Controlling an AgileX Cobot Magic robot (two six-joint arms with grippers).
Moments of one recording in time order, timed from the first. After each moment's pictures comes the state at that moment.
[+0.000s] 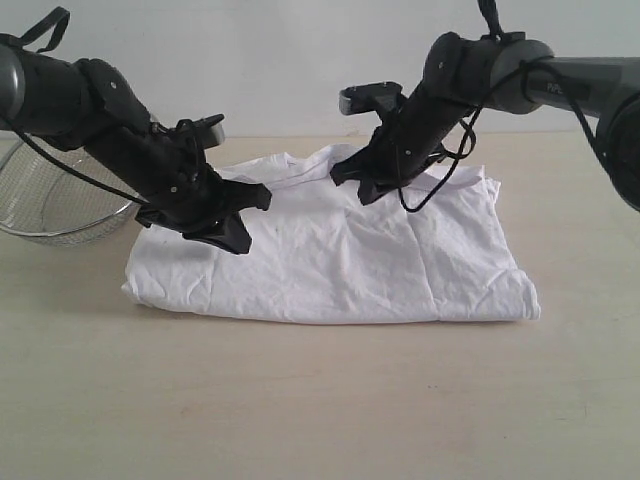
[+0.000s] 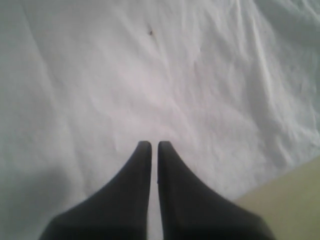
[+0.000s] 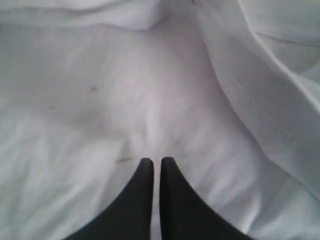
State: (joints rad) left arm -0.28 2.09 -1.41 -0.61 0.72 0.36; right arm 0.17 2.42 -2.02 0.35 0.85 -0.39
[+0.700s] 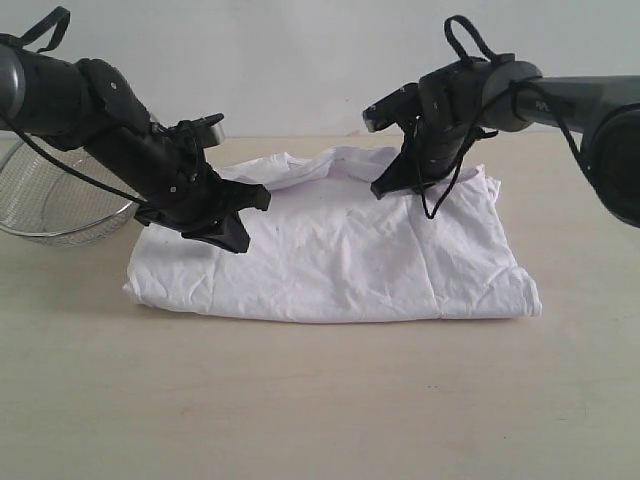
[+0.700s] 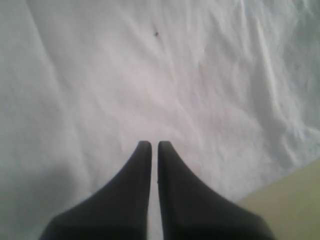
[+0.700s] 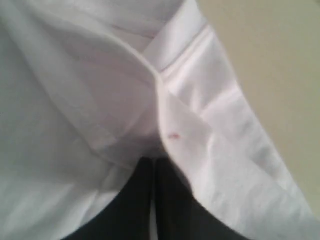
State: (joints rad) left arm -0.28 2.09 -1.41 -0.60 0.71 0.36; right arm 0.17 2.47 -2.02 -0.23 0.68 -0.10
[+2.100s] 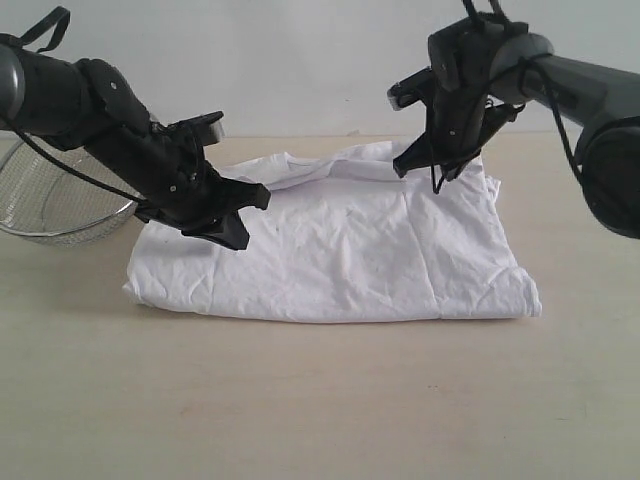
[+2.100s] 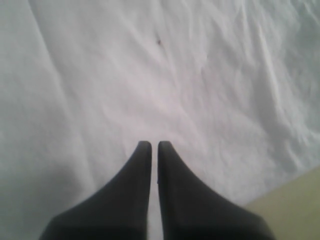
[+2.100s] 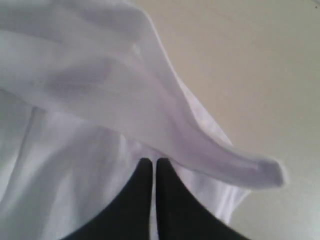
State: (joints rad) left arm -0.28 2.09 -1.41 -0.59 0.69 0.37; right arm 0.14 2.54 -2.29 -0.28 1.04 -0.03
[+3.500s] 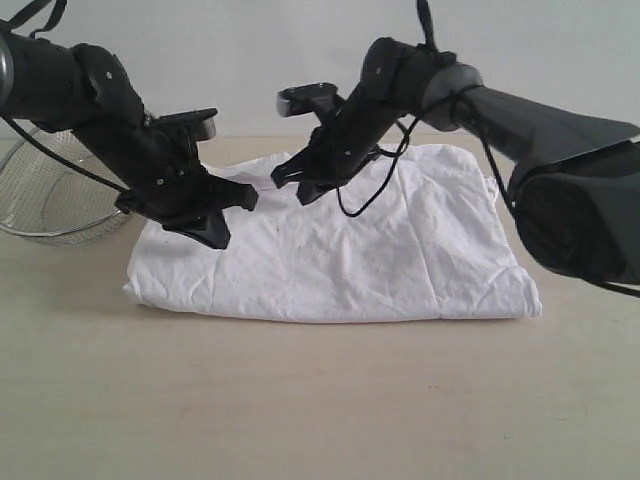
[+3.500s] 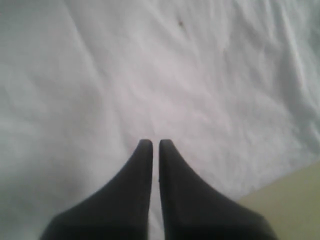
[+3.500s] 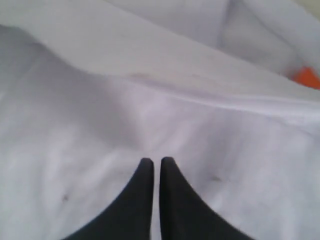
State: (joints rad) left arm -0.28 2.06 -1.42 -0.41 0.75 0.24; right arm 0.28 2.63 -2.42 0.40 1.00 -0.40
